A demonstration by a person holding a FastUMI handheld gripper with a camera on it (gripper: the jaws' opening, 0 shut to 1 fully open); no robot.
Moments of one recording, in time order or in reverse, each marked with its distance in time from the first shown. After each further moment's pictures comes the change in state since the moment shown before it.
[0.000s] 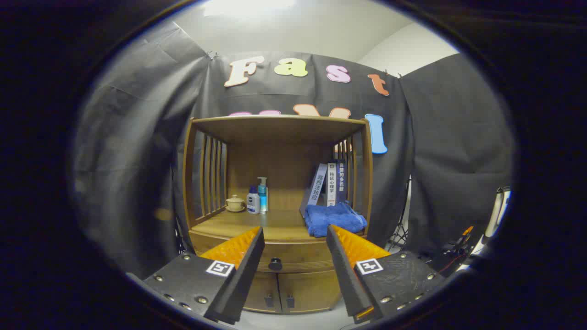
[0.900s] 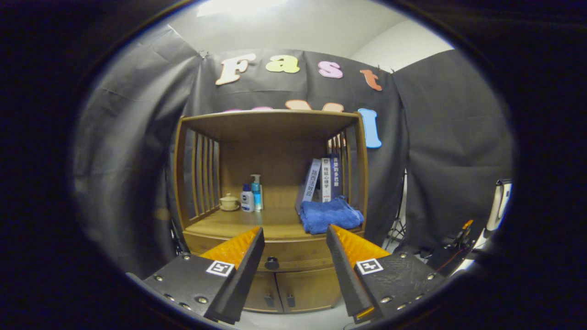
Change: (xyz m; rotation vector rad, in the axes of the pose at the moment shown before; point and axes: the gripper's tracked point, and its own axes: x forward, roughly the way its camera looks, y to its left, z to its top) arm 0.016 -0.020 -0.013 0.035 0.018 -0.087
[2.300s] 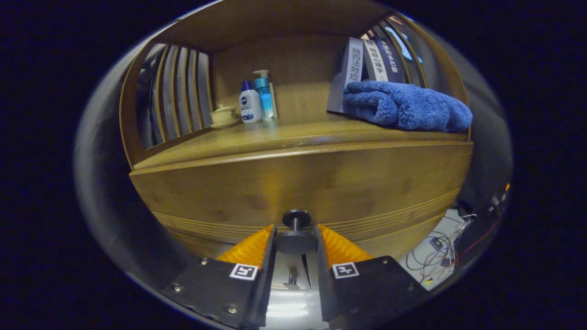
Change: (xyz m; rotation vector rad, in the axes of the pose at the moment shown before) arm 0.161 0.087 -0.238 0.035 0.477 0.184
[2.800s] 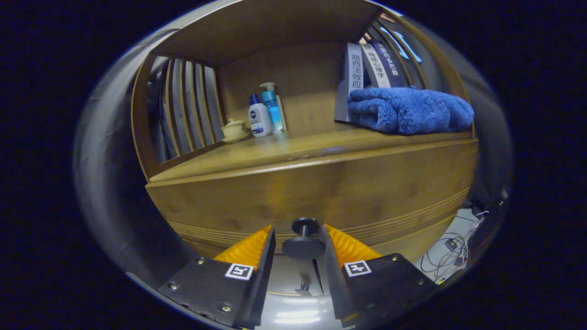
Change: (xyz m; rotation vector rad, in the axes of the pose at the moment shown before) arm -0.005 0.010 0.018 0.045 -0.088 0.088
